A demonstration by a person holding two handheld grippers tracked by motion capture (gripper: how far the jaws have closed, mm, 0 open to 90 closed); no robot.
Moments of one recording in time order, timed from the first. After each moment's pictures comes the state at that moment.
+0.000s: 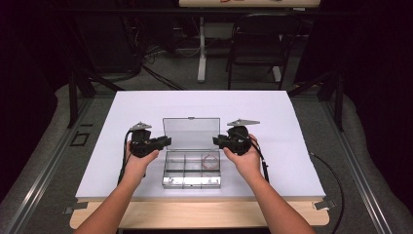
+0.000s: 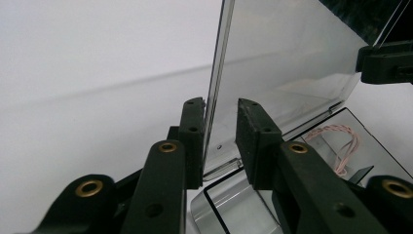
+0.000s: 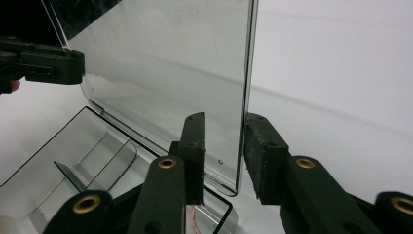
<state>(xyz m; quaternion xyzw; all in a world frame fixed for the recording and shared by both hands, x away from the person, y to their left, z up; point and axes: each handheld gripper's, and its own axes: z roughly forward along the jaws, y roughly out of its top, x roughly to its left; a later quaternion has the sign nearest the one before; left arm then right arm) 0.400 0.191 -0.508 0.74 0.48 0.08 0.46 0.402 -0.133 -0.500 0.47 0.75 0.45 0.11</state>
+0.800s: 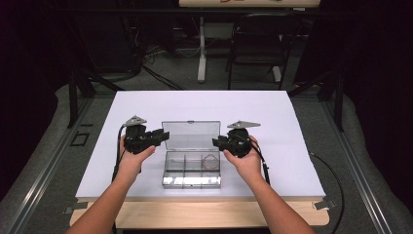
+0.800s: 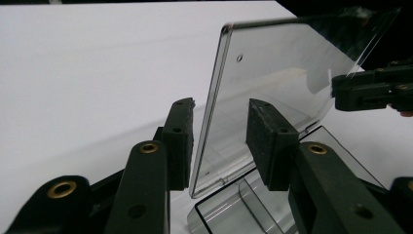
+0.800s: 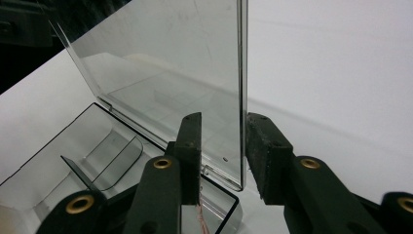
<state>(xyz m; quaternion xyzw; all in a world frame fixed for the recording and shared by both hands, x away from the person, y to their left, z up) 0.393 0.195 -0.472 0.74 0.45 0.11 0.48 0.395 -0.134 -0.500 0.45 0.76 0.46 0.12</state>
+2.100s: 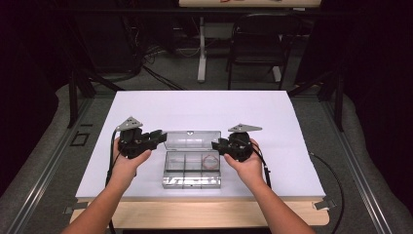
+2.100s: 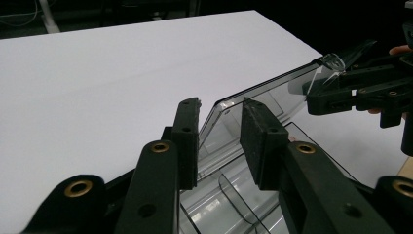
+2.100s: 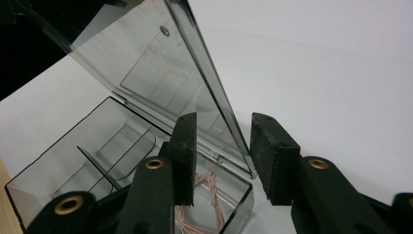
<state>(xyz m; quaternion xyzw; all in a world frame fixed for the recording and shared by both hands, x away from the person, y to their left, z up) 0.364 0.198 -0.451 0.75 0.41 0.13 0.49 0.381 -0.135 -0.499 0.44 0.76 0.47 0.12</state>
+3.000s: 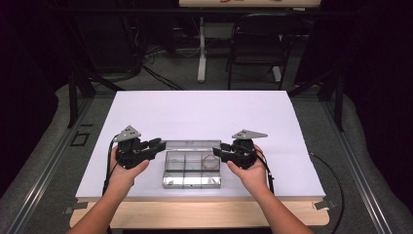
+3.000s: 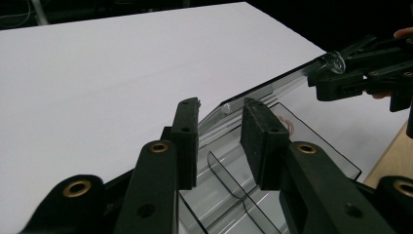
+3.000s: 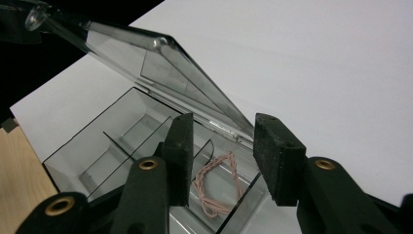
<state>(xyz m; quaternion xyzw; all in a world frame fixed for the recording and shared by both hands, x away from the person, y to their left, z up) 0.340 0.201 -0.459 0.76 0.40 0.13 0.49 0.357 -0.143 -0.496 0.43 0.76 0.48 0.11</state>
